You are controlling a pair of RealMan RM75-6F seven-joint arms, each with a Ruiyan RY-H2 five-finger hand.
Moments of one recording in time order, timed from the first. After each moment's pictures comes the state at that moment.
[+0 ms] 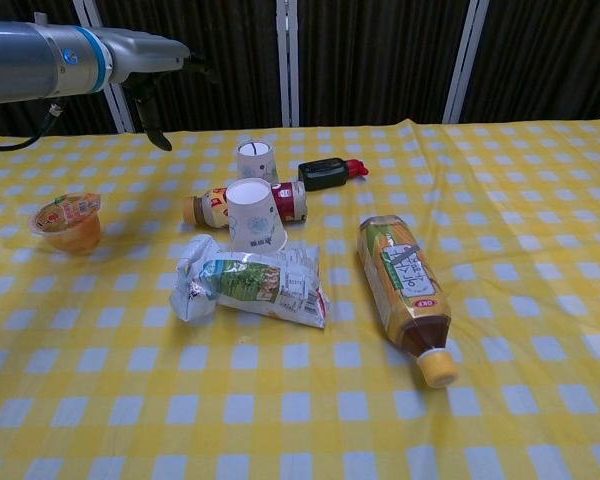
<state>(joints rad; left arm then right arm) -1.13 -1.46 -0.18 -1.18 0.72 0.70 0.54 0.08 -1.15 0.18 -1.46 -1.38 1.50 0.15</state>
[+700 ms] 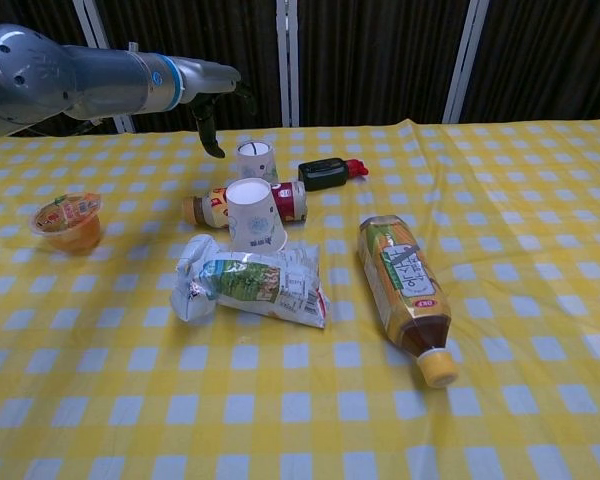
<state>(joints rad) -1.28 -1.71 -0.20 -0.77 0.62 0.50 0.50 0.08 -1.15 0.18 -1.46 -1.38 1.50 0.18</state>
